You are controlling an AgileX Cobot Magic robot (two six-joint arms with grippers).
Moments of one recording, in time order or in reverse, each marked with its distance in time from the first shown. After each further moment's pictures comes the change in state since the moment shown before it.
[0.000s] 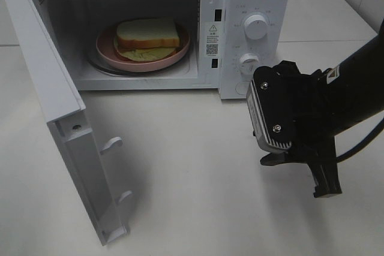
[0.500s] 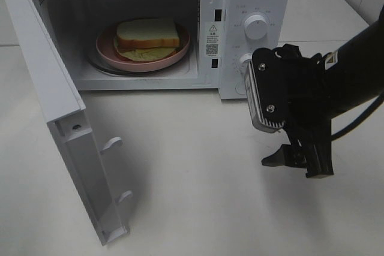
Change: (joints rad) left arm 0.000 0.000 0.000 0.000 0.000 0.000; right arm 0.000 0.000 -0.054 -0.086 -0.013 0.111
